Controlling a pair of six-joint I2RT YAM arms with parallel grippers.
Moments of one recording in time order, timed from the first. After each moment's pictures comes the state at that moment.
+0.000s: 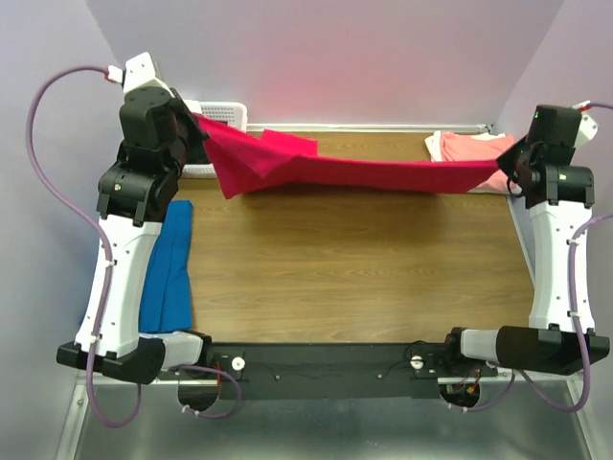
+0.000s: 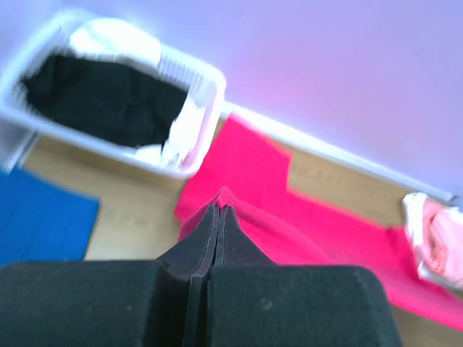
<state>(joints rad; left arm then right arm) -0.24 1.25 1.78 -0.80 -0.32 -0.48 -0.13 1.27 1.56 -0.91 0.30 0.62</state>
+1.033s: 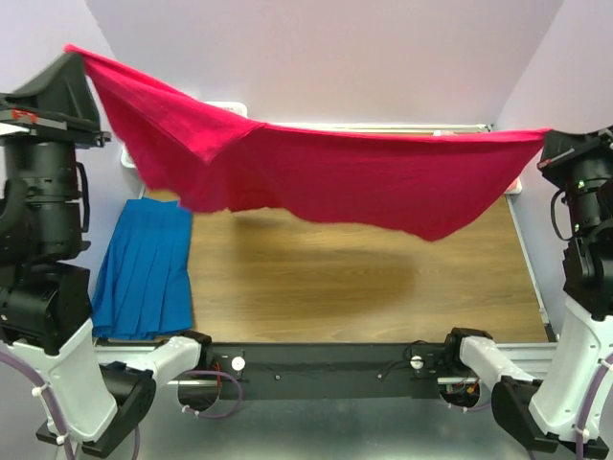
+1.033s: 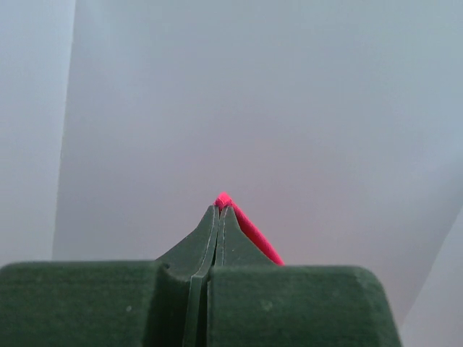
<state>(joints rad) -0.24 1.08 2.16 -0.49 -0.22 -0.20 -0.13 0.99 1.83 -0.83 0.12 0.50</state>
